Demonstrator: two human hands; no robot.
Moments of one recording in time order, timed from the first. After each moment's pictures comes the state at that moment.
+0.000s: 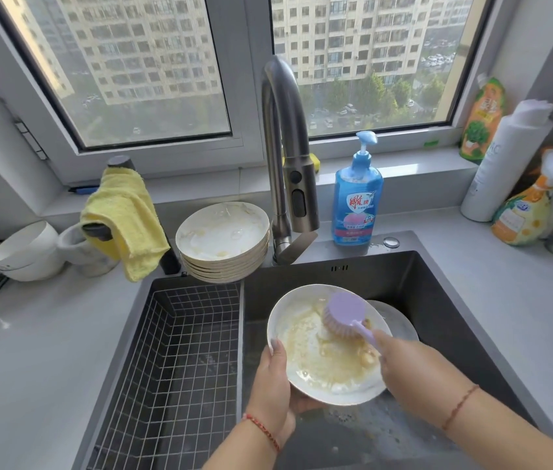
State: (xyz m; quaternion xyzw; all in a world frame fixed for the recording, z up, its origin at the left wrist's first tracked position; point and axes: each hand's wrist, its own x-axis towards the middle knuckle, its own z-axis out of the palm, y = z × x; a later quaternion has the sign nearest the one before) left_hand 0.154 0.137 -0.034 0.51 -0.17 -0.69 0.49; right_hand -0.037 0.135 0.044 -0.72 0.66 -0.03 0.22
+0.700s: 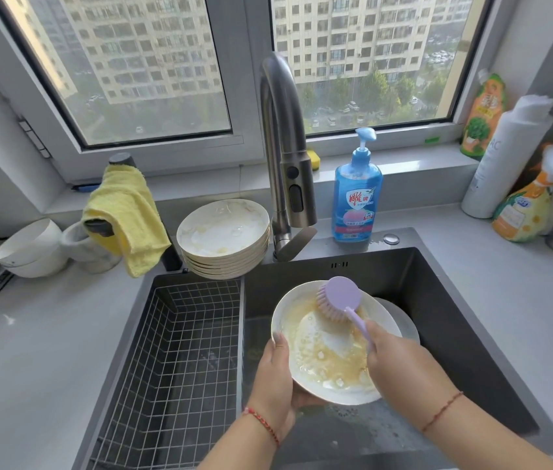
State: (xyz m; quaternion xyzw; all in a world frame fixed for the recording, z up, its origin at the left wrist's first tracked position) left_hand 0.150 0.140 -0.021 0.51 -0.22 -0.69 0.47; right_hand -0.021 0.138 0.032 -0.69 0.71 -0.06 0.16
